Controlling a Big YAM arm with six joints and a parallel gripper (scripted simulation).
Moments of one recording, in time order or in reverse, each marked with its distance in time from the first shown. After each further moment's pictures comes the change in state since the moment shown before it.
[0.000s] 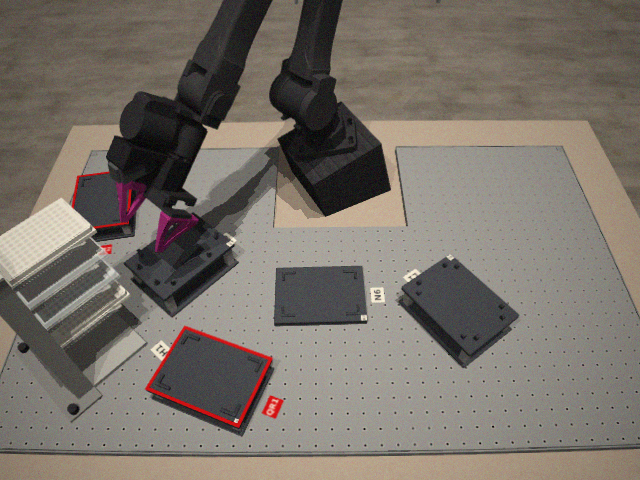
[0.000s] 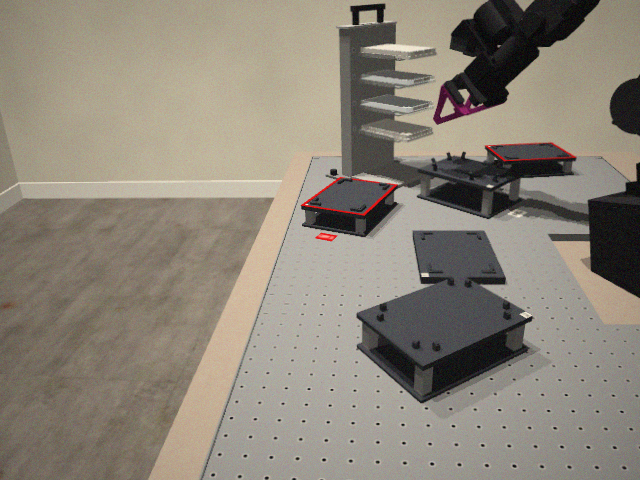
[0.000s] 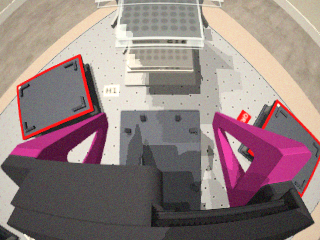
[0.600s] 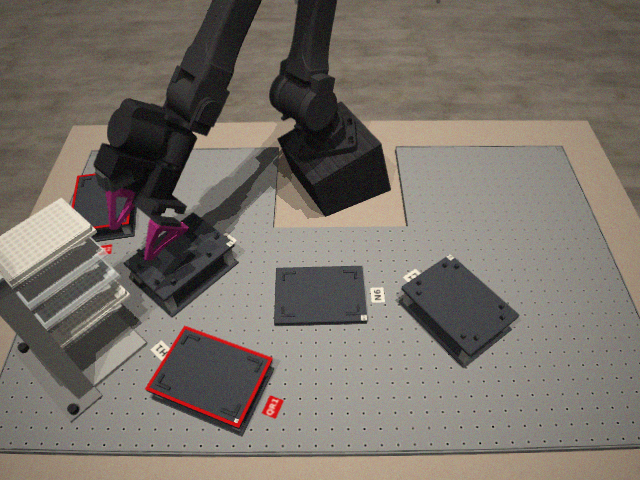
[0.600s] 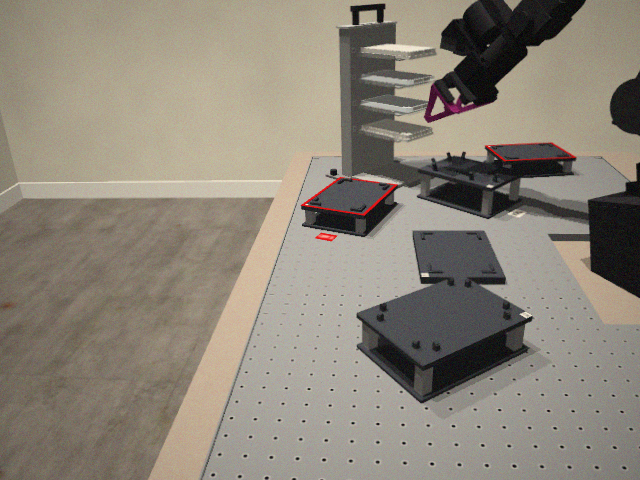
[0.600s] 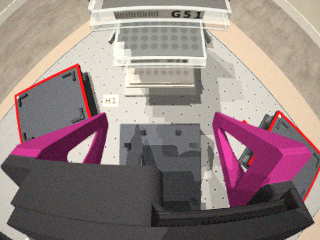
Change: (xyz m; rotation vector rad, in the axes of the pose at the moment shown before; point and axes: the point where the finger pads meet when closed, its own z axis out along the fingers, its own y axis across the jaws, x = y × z) arm -0.015 0.000 0.015 0.000 0.000 0.000
